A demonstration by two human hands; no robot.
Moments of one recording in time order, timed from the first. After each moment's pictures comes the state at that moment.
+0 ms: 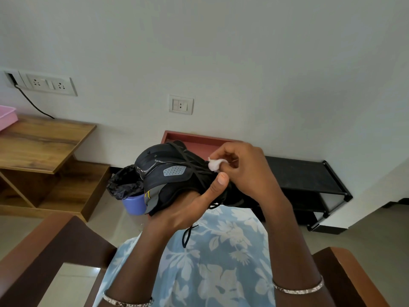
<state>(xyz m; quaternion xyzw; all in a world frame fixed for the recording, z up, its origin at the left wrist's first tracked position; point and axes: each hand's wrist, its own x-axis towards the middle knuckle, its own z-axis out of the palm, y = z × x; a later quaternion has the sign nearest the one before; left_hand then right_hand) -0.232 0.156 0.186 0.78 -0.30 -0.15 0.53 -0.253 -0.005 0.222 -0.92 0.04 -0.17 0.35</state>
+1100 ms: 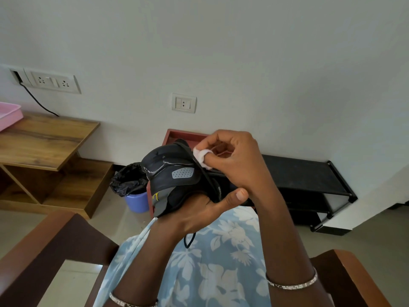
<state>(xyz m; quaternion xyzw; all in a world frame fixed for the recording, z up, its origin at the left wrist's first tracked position) -0.241 0.149 0.182 0.78 -0.31 -0.20 0.50 -0.247 0.019 0.238 -0.87 -0.02 -0.19 0.45</state>
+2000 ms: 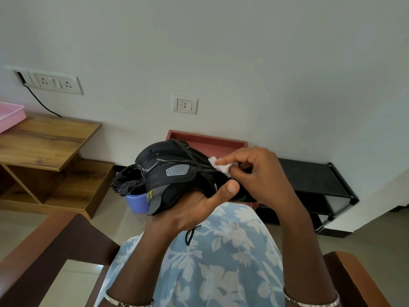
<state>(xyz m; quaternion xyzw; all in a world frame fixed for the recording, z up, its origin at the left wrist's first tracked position) -0.235 0.155 0.190 0.78 -0.33 -0.16 0.51 -0.271 -0.013 0.226 -0.91 -0.02 -0.20 0.36</state>
